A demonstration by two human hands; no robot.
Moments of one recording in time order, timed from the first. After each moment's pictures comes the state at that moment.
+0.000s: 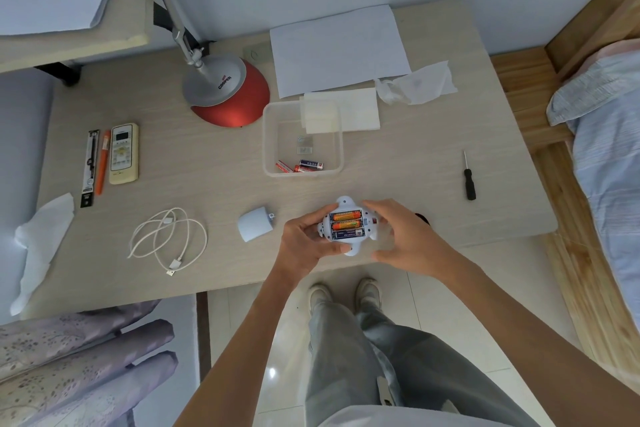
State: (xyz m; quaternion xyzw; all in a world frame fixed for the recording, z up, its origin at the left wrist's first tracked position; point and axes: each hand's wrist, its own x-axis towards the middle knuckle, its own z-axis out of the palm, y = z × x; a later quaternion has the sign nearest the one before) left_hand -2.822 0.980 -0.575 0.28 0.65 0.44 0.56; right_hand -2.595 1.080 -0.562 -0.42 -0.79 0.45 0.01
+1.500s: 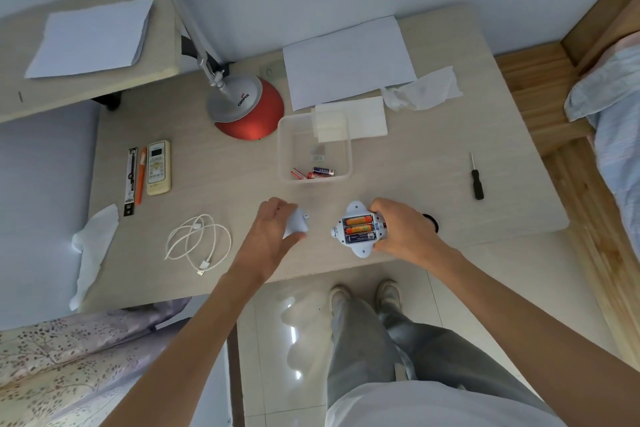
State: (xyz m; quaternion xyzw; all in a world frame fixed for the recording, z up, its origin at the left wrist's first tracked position) left_hand -2.911 0.962 -0.540 0.62 0.73 0.14 0.24; right_hand -2.629 1.088 -0.558 -0.44 -0.83 0.34 -0.02
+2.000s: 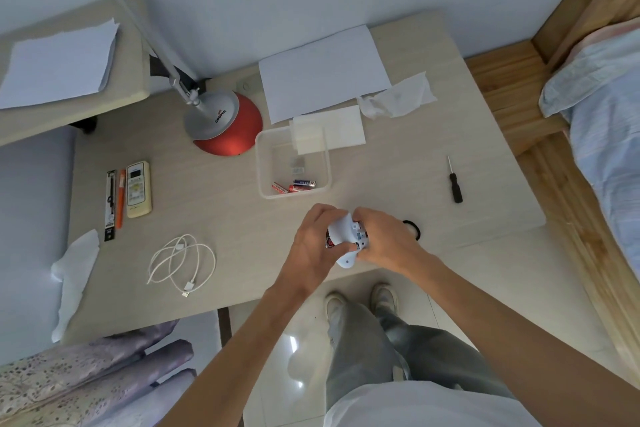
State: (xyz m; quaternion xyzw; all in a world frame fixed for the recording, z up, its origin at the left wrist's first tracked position) left_hand -2.804 1.005 -0.521 0.59 0.67 0.30 0.34; right_hand -2.632 1.087 -0.565 -0.46 -0.81 0.37 -0.02
